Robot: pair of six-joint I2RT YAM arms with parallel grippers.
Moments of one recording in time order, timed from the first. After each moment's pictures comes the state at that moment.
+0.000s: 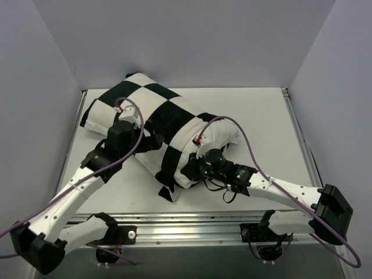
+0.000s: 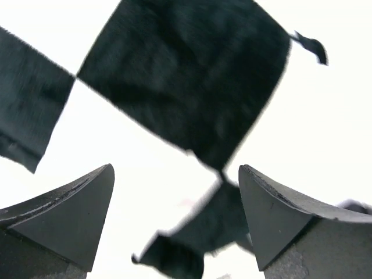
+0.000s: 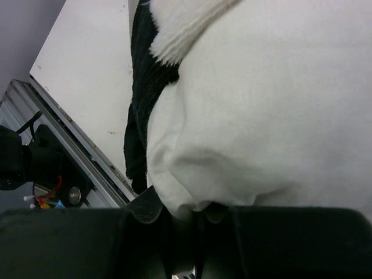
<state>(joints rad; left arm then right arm) -0.56 1.13 1.04 -0.40 -0.14 -0.59 0.96 1.19 0.69 0.03 0.01 0.55</state>
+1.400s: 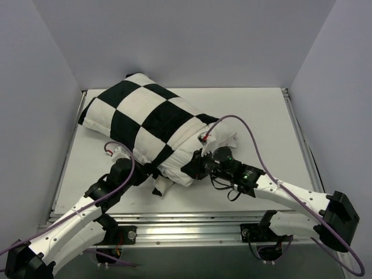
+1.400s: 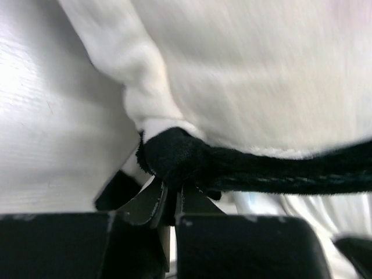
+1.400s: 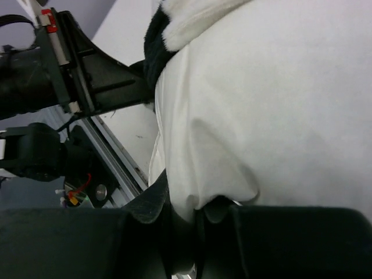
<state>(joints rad) -0.62 0.77 0.46 -0.30 -0.19 -1.07 0.91 1.17 0.70 0.07 -0.11 0.55</state>
